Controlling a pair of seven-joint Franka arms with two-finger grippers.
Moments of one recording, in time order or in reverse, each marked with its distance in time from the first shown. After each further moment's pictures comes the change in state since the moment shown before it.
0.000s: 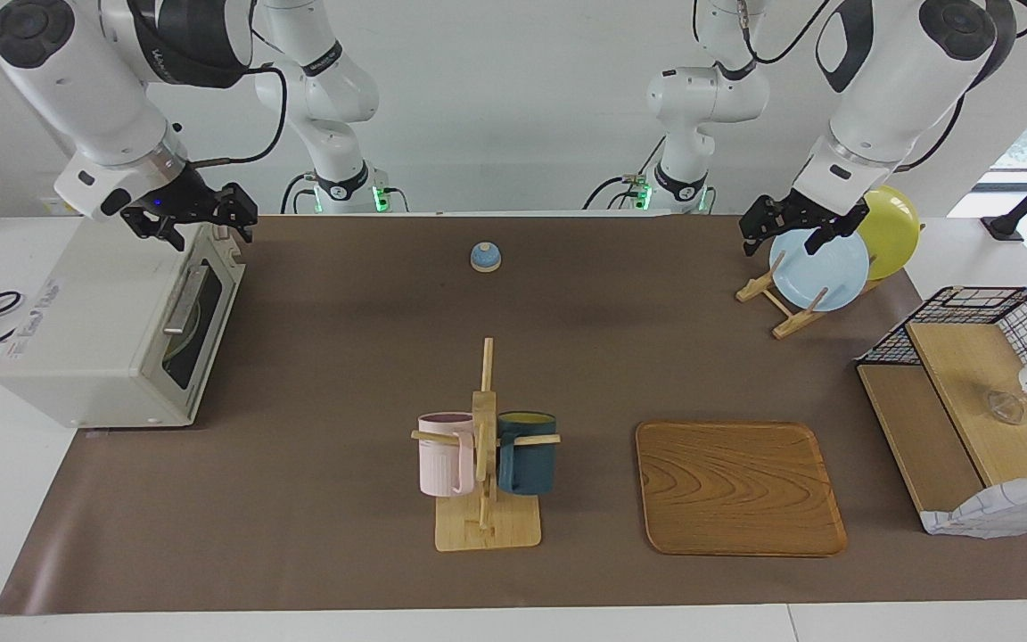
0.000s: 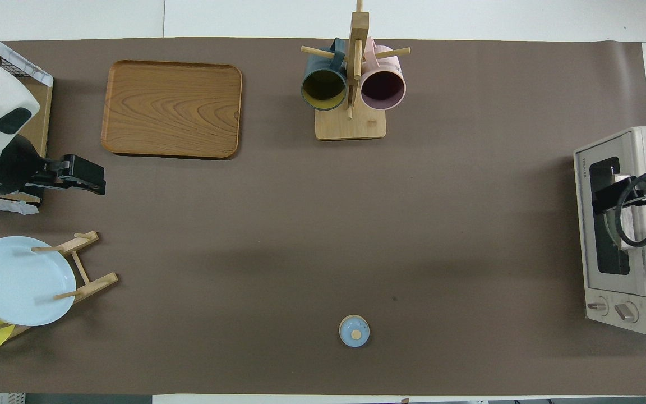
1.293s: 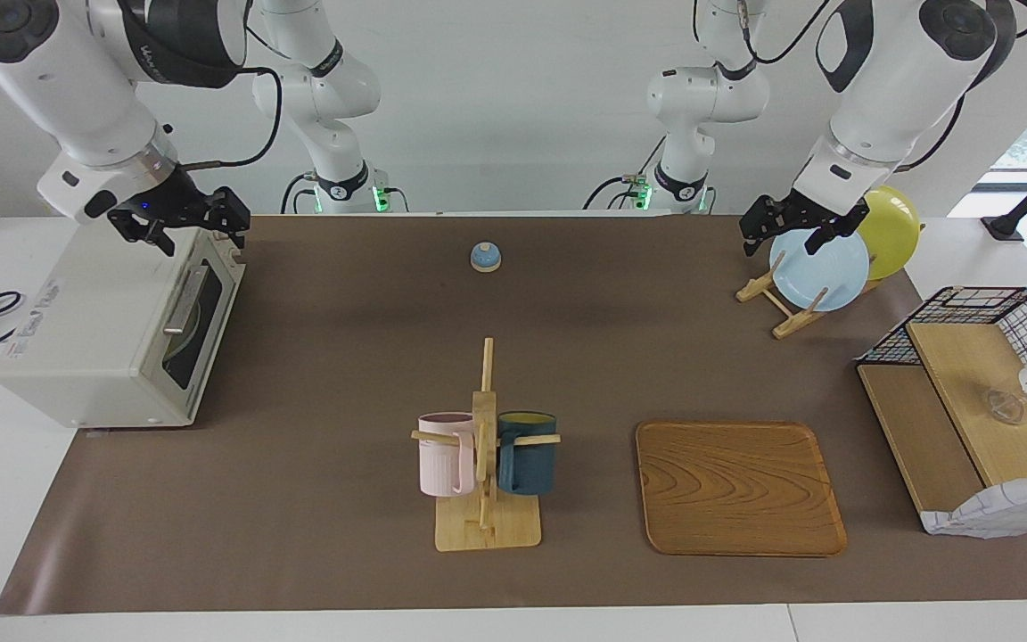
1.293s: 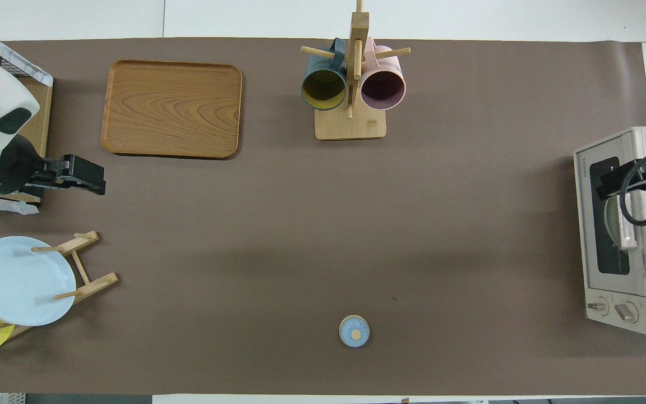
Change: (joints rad) left arm 0.000 0.000 0.000 0.000 0.000 0.000 0.000; right arm 0.285 0.062 -0.291 0.098 -0.001 -0.031 0.012
